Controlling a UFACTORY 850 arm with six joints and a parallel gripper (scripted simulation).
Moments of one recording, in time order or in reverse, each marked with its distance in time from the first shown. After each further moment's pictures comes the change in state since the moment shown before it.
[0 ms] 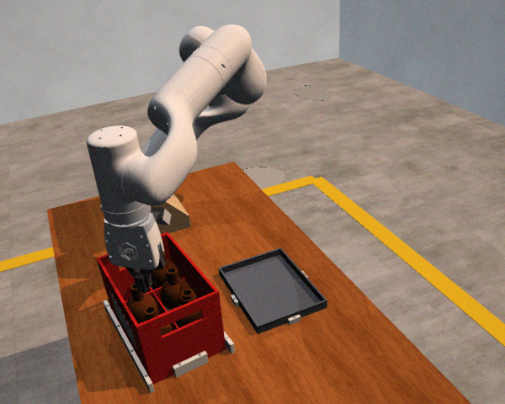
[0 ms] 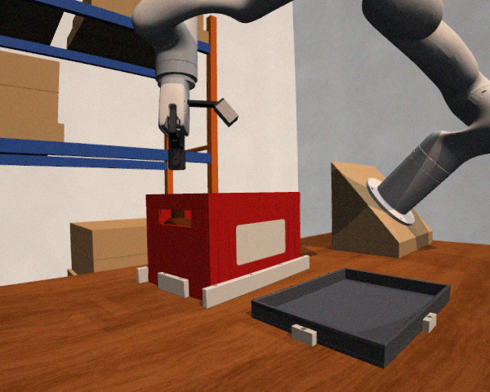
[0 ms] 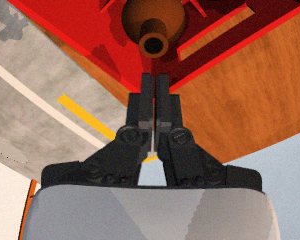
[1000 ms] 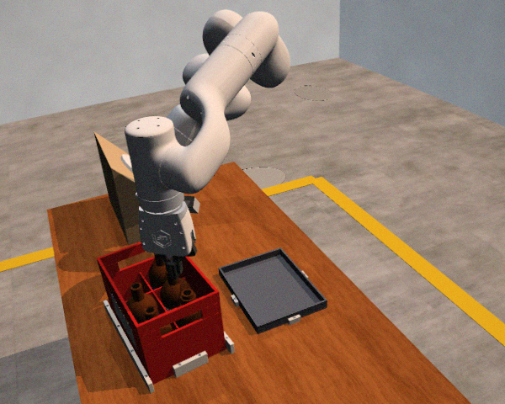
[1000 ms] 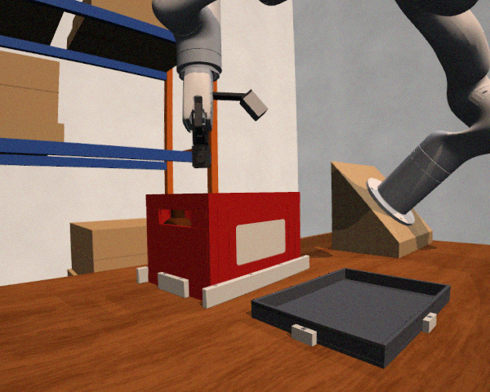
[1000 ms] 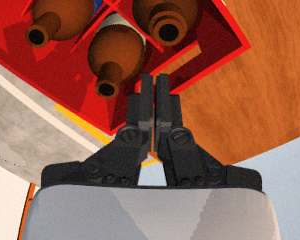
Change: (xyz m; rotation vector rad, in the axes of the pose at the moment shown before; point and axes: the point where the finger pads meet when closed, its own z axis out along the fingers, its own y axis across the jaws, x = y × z) arm 0.051 0.047 0.001 0.002 0.013 0.000
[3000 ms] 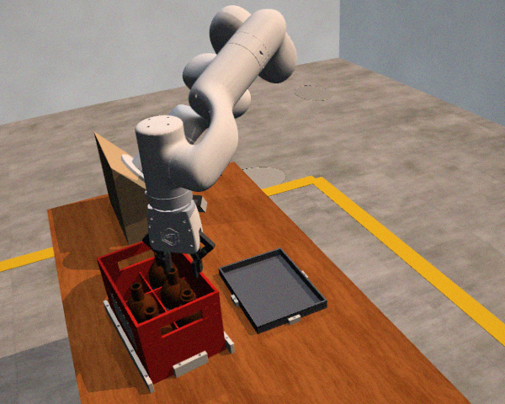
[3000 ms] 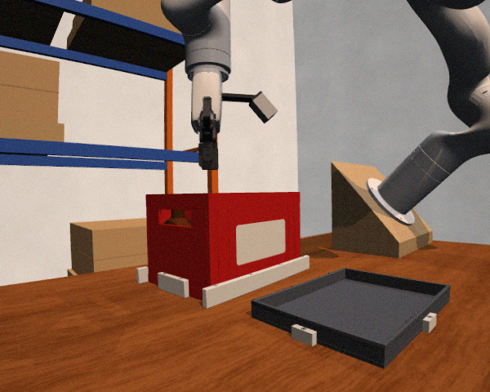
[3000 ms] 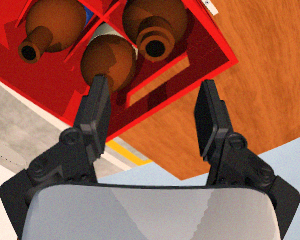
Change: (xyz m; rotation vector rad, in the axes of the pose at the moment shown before) arm 0.015 0.011 0.005 -0.002 -0.014 0.000
